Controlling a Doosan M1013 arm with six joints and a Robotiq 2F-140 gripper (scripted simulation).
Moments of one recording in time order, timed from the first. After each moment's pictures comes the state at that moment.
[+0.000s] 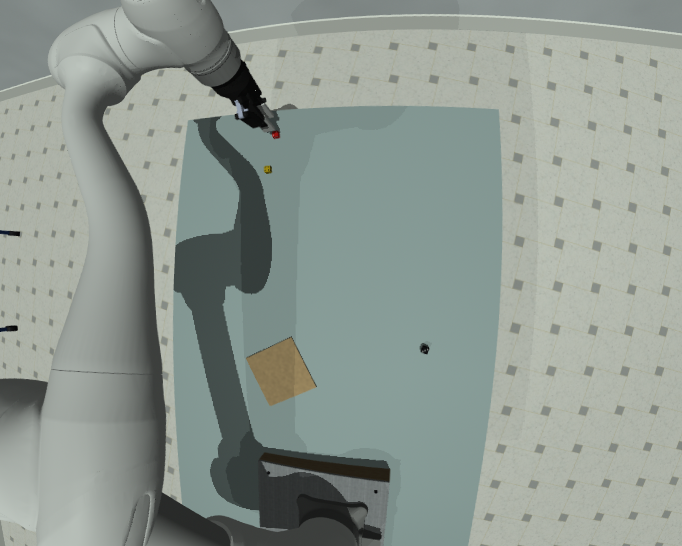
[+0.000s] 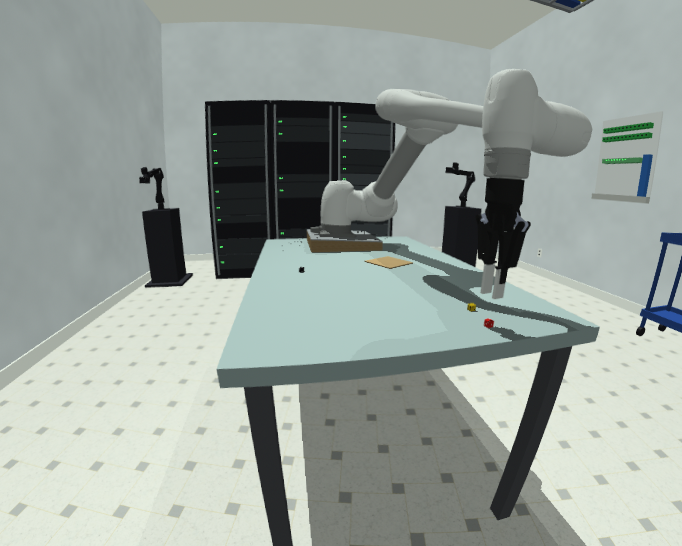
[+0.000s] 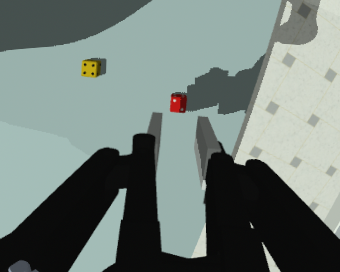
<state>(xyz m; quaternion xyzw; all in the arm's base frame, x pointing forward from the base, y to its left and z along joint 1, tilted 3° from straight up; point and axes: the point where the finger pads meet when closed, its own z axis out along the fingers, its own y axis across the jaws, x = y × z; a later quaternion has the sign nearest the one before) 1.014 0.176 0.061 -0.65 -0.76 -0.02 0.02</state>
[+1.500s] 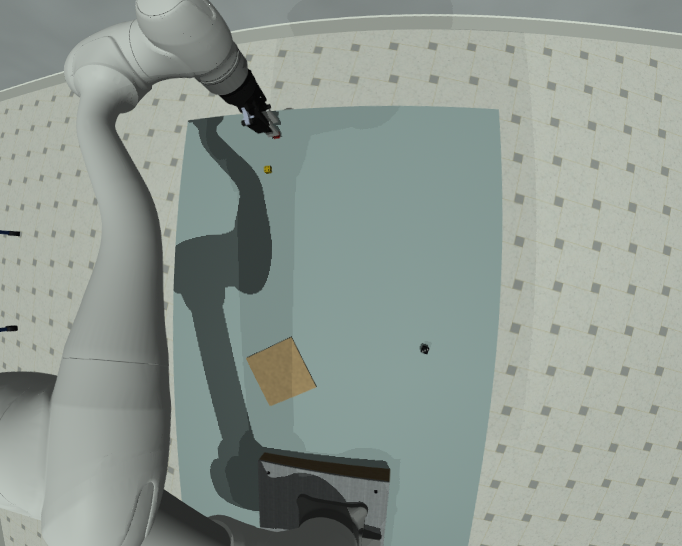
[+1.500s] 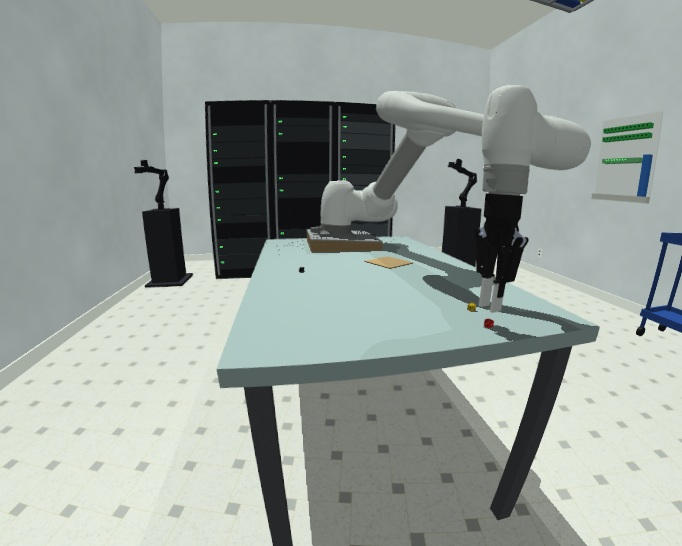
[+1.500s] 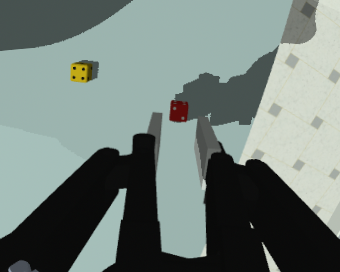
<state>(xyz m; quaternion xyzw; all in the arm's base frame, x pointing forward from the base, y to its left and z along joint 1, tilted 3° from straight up) 1.014 0.177 0.030 -0.65 -0.76 -0.02 0.02</state>
